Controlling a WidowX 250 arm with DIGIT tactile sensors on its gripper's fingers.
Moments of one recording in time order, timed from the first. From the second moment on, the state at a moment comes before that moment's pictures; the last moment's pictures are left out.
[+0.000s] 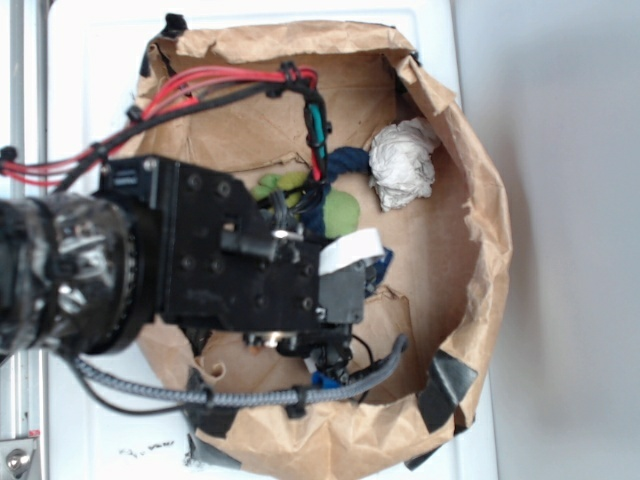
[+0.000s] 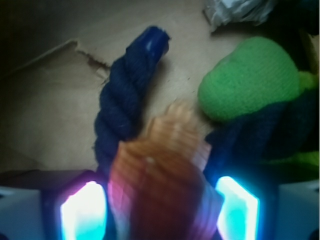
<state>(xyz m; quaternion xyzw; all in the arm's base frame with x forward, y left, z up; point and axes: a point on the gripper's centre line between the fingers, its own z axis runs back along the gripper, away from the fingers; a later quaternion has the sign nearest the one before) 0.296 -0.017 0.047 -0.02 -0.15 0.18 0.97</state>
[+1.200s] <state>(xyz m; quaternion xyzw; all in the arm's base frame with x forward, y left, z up) 0.288 -0.016 0.158 -0.06 -0.12 0.19 0.97</state>
